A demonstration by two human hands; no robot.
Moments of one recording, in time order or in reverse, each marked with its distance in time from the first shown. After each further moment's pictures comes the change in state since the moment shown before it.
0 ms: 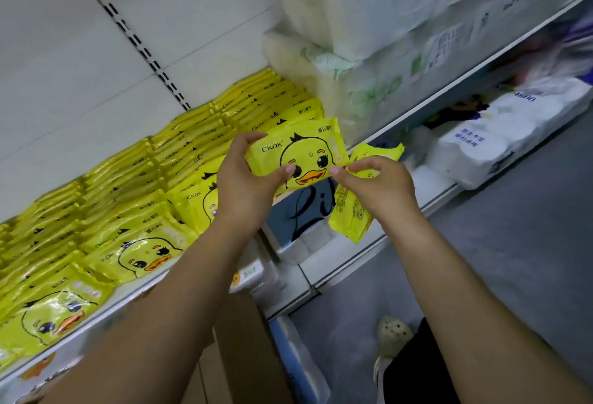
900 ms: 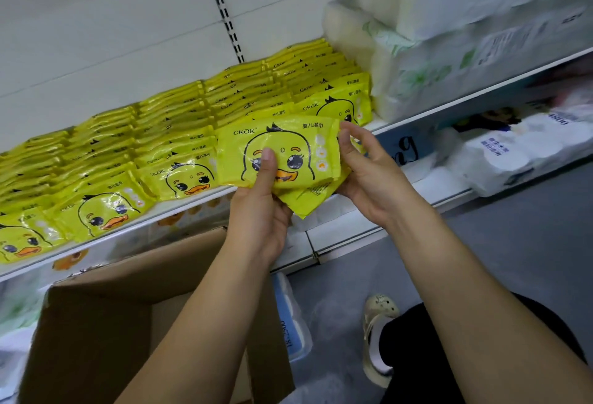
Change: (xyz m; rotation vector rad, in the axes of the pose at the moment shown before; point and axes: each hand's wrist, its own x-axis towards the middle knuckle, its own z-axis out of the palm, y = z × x) left_hand -0.111 0.000 -0.041 -1.080 0.132 -0.525; right_hand -0.074 -0.039 0.034 0.649 -0.529 0.176
